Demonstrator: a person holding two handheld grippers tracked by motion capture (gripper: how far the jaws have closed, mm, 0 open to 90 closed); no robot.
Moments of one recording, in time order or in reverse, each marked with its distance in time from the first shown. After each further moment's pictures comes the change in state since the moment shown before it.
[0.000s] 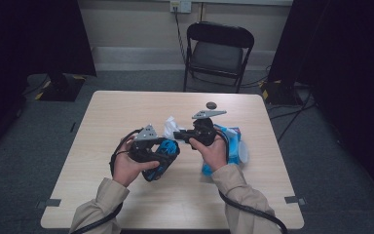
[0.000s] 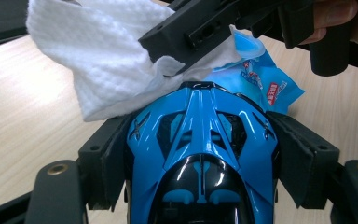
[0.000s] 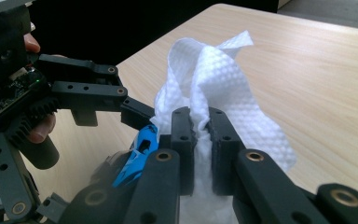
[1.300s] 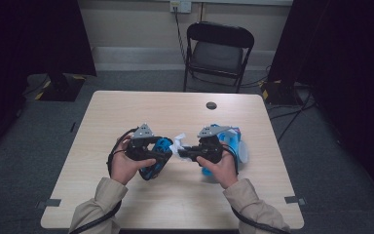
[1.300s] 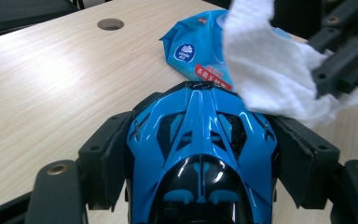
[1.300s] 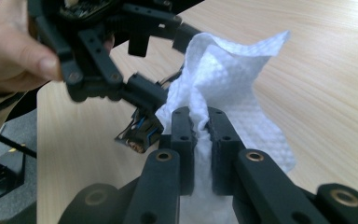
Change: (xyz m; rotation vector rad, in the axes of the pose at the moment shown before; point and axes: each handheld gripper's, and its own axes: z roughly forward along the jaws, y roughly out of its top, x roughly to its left) left arm 0.014 -0.009 -0.002 0.013 0.049 -0.041; right arm 0.015 -0.040 -0.024 0.049 0.082 -0.079
